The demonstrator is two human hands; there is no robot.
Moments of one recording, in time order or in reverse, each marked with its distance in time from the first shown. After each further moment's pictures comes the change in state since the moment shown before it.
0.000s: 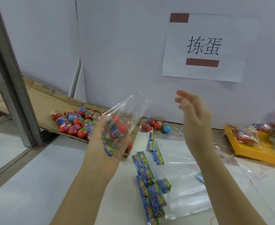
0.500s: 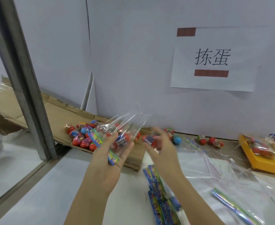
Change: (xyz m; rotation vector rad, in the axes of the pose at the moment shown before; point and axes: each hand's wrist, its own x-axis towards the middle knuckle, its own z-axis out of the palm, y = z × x) left_hand 0.003 0.021 -0.004 -0.094 -0.020 0.049; right_hand -0.040 0.044 0.070 -0.140 -0.263 0.214
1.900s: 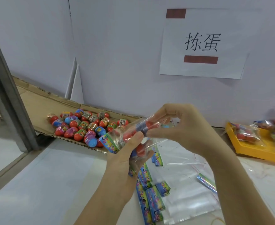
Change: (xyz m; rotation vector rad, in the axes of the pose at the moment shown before) left_hand -0.028 -0.060 0.025 0.182 -0.064 -0.089; right_hand 0.002 -0.071 -0.101 -0.228 -0.255 -0.155
